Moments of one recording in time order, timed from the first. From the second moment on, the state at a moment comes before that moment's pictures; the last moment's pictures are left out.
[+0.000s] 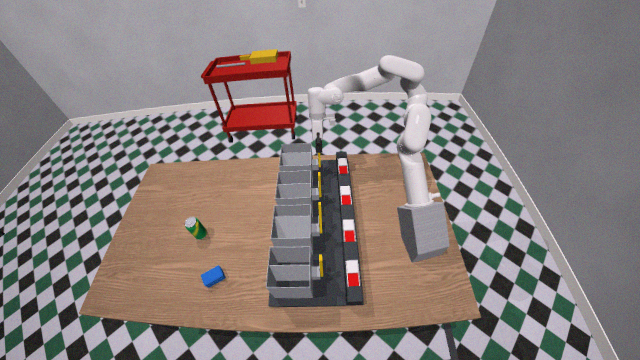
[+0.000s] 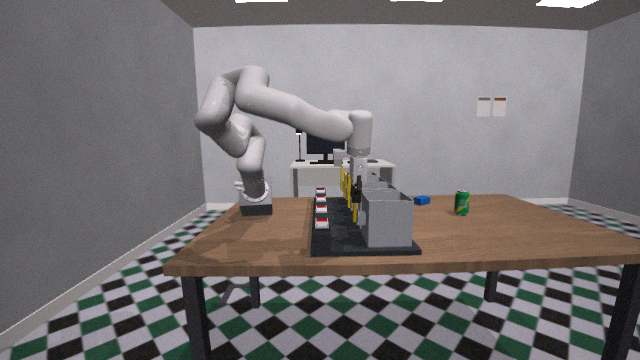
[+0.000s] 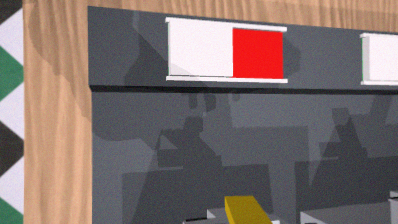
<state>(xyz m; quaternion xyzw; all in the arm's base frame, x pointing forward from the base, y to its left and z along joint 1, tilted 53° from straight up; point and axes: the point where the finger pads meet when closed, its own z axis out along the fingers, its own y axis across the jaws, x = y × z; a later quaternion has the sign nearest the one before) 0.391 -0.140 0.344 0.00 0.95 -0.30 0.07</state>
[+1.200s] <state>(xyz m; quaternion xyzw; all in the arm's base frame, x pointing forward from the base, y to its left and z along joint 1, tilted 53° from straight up) 0.391 -0.140 0.344 0.00 0.95 -0.30 0.07</state>
